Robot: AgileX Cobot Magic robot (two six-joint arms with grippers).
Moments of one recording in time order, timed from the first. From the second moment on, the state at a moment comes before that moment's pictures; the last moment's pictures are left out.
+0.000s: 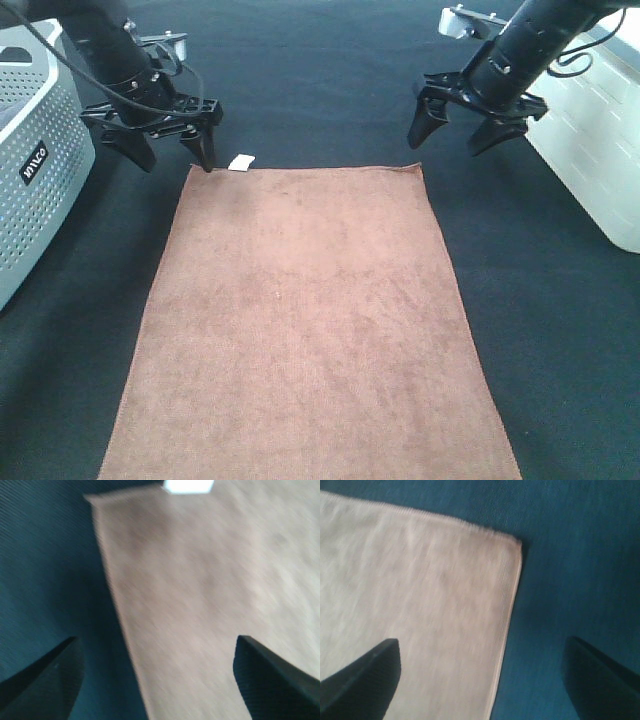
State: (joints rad) left arm -0.19 2.41 -2.12 -0.18 1.11 0.01; right arm 0.13 2.28 -1.89 0.33 0.94 -0.22
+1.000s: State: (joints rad) left arm -0.17 2.60 -2.25 -0.21 1.04 0.05; right arm 0.16 2.57 -2.15 0.27 0.95 -0.20
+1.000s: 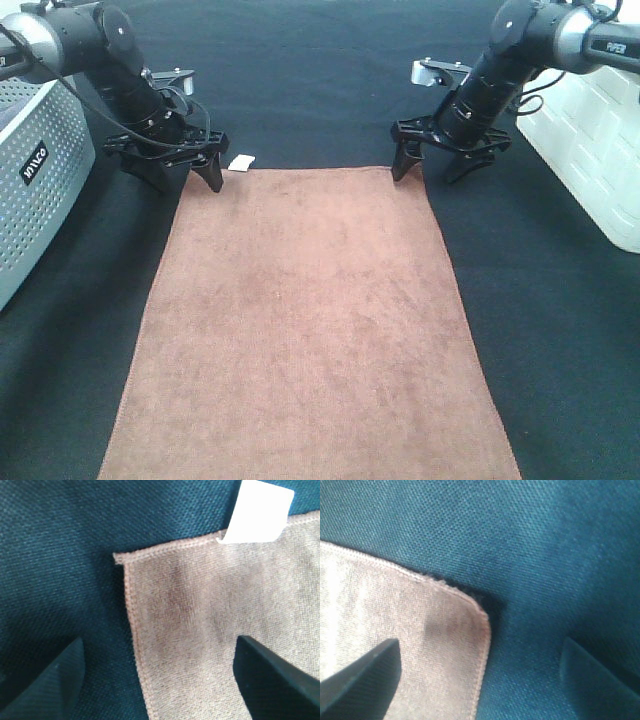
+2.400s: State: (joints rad) left arm -0.19 2.65 -2.34 -0.30 1.00 0.14; right arm 0.25 2.57 -2.14 0.19 0.82 -0.19
